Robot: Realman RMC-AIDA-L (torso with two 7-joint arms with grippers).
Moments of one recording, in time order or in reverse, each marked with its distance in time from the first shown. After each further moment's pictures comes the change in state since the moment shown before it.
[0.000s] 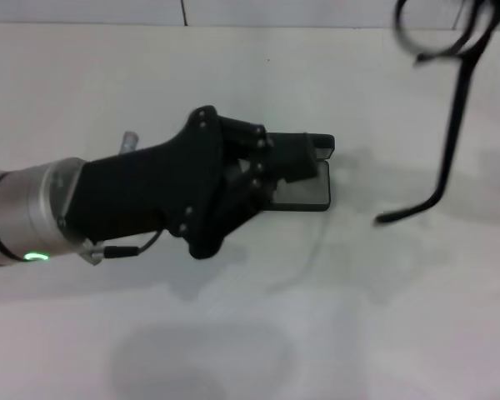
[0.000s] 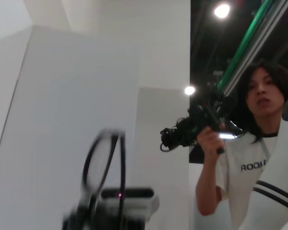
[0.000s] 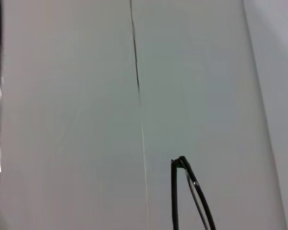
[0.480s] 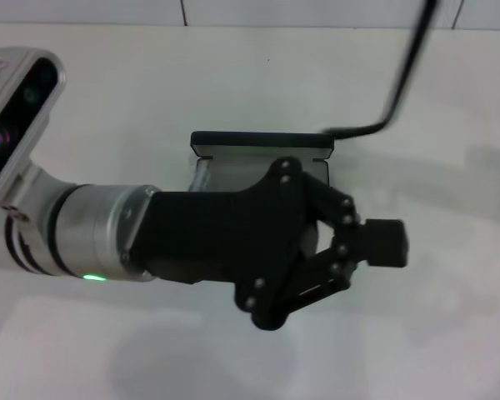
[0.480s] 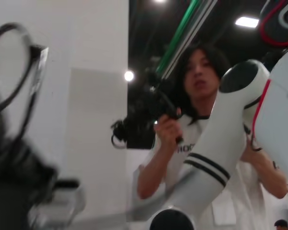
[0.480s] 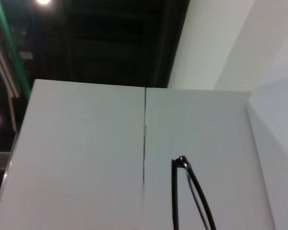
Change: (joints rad) left arm -0.073 -0.013 0.345 -0.008 -0.185 -0.017 0.111; right arm 0.132 0.014 -0.055 0.325 0.190 -0.014 -0.253
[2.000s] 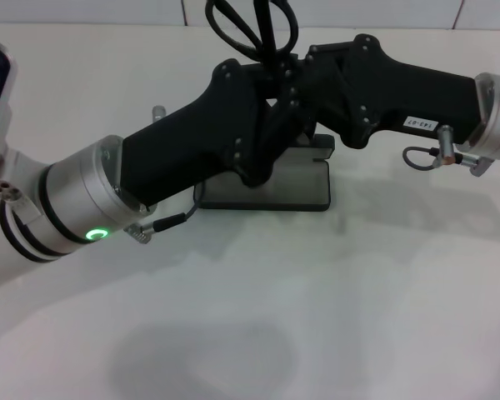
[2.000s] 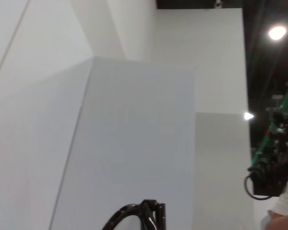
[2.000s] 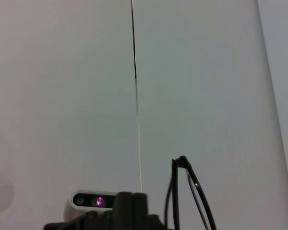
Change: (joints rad) left arm 0.068 0.000 0.099 -0.073 -0.388 -0.183 0.009; right arm 0.022 0.006 -0.393 0.110 -0.007 0.308 -0.189
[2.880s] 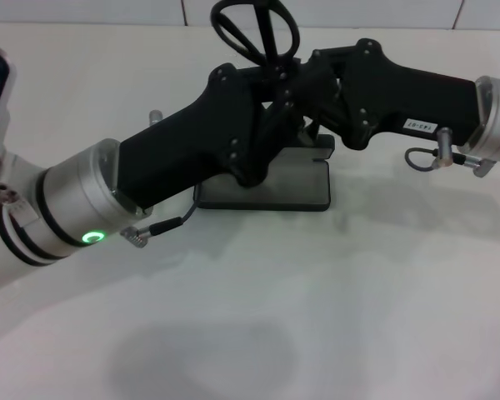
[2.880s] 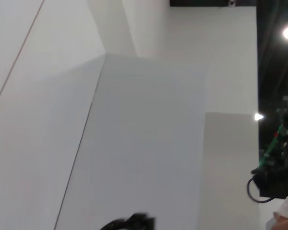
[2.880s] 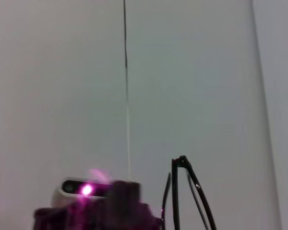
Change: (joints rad) left arm 0.010 0.003 0.002 -0.003 -0.003 -0.006 -0.017; right arm -0.014 -0.004 -0.015 -0.010 0.003 0.037 -0.014
